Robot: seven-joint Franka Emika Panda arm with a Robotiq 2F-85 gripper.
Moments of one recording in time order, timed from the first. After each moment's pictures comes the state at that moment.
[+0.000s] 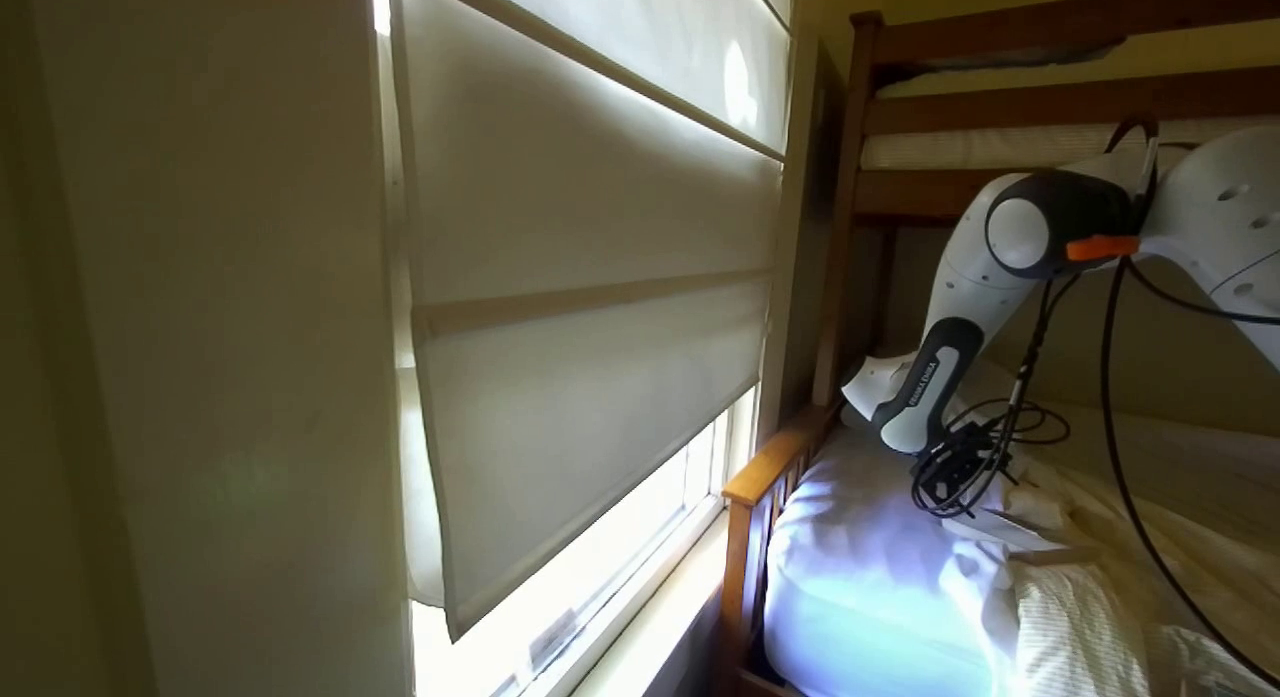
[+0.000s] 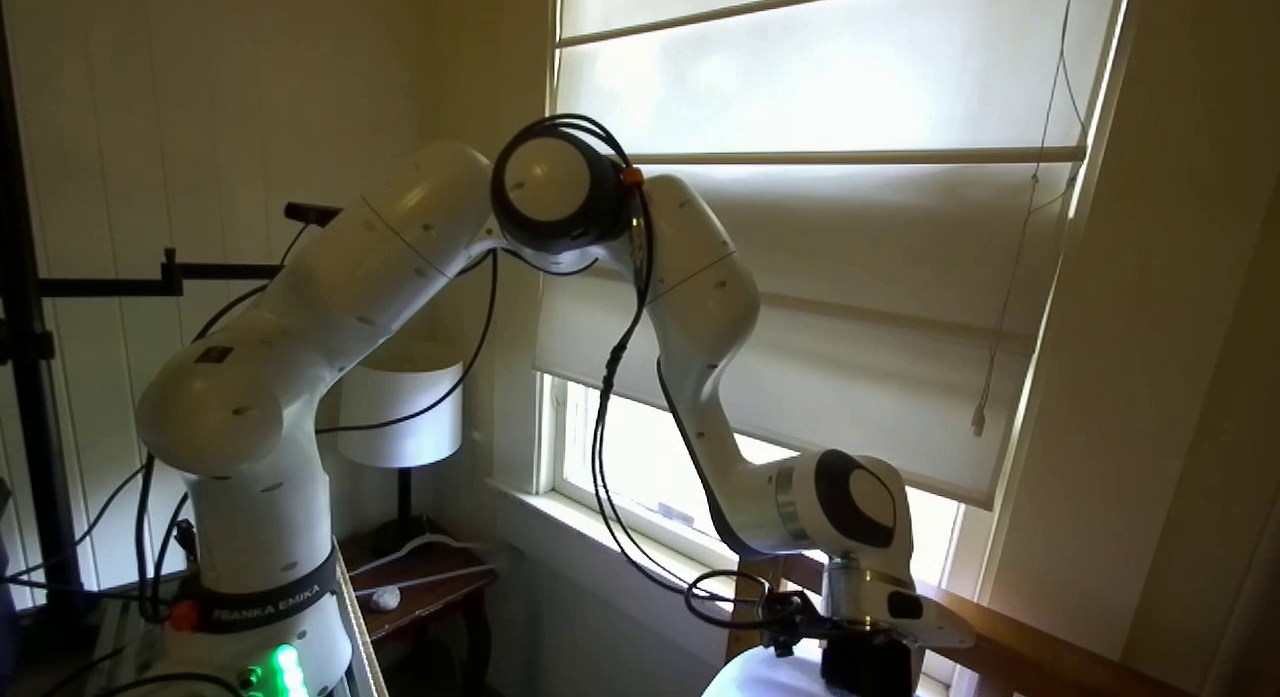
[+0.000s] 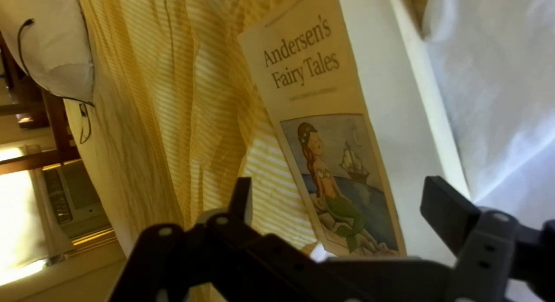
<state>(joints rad) -0.31 0.74 -0.39 -1.82 -0.72 2.11 0.83</state>
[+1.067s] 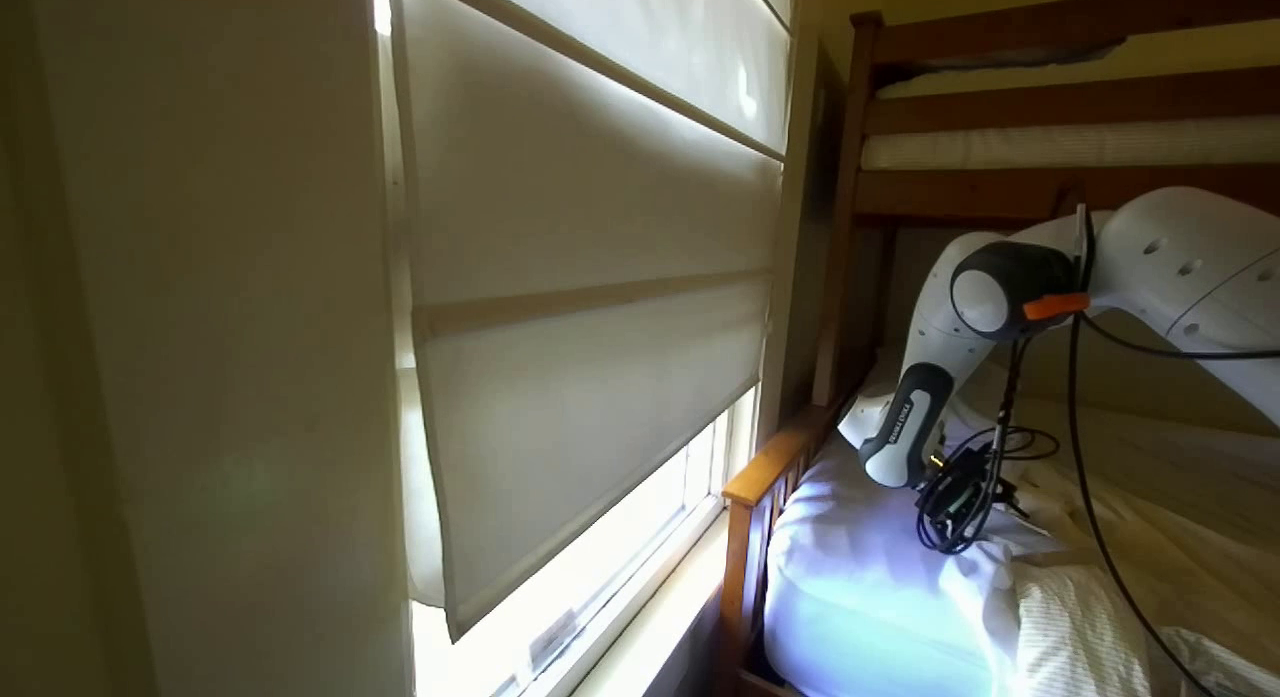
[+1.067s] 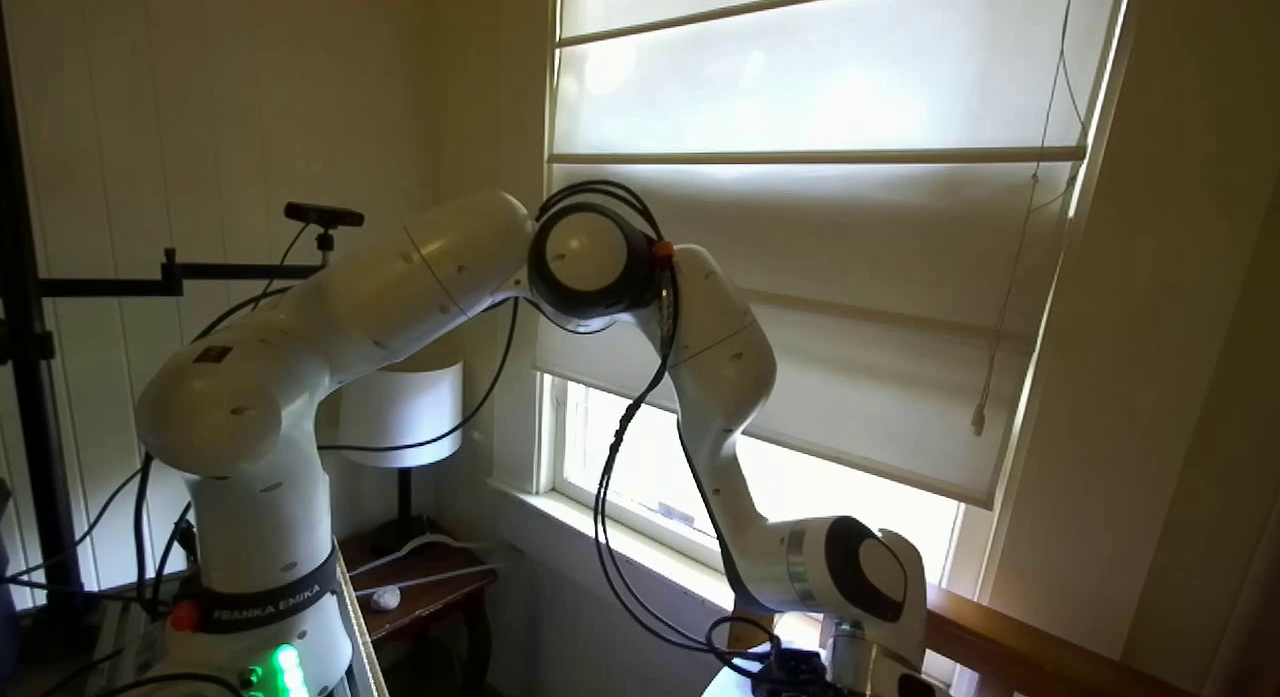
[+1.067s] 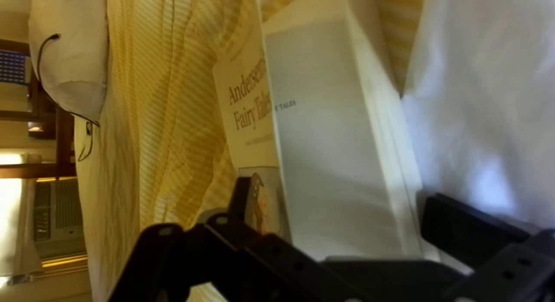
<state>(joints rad) -0.32 0.96 -0.41 -1.65 -0.59 1.98 0.65</state>
